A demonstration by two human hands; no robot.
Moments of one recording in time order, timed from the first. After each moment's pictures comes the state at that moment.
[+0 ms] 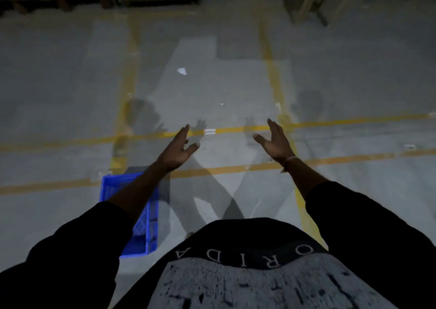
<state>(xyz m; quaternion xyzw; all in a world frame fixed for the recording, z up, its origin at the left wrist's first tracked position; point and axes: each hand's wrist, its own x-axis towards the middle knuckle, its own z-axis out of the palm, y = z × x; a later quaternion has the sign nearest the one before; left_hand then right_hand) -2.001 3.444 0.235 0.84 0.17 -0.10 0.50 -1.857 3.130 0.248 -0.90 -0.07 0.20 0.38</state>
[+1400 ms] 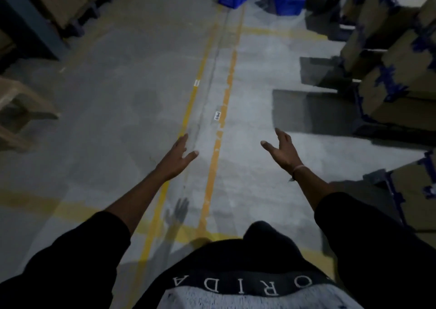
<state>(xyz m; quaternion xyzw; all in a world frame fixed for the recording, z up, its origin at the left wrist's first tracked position) -1.357 2.671 0.269 0.80 -0.39 -0.35 0.30 -1.643 2.443 0.272 -0.74 0.49 -0.11 0.45</state>
